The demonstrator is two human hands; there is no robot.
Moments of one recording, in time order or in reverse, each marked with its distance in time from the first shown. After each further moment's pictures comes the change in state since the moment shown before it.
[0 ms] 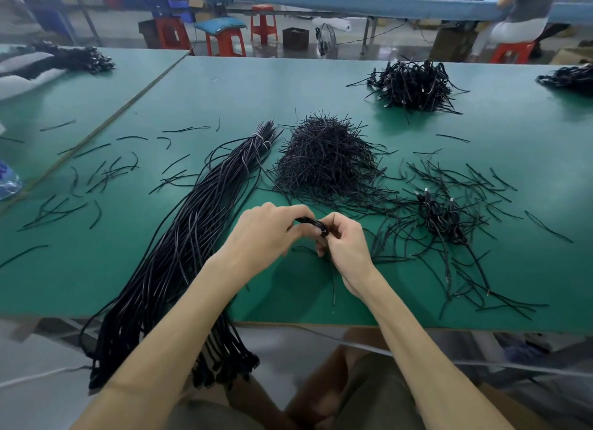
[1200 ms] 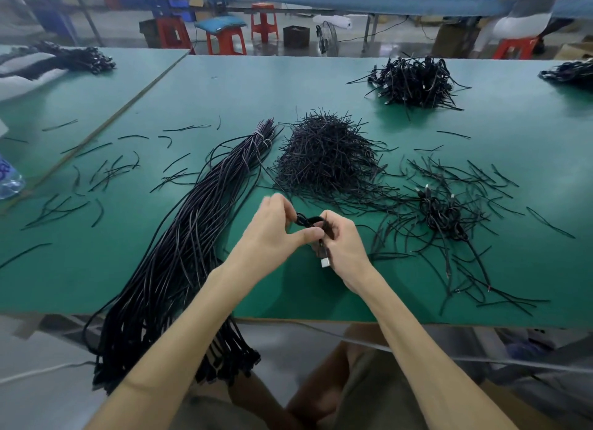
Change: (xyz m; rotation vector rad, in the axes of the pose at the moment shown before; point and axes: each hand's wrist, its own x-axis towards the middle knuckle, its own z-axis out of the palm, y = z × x) left_hand -0.009 0.009 0.011 -0.373 0.060 -0.260; right_hand -0.004 -0.005 0.001 -0.069 -0.105 -0.032
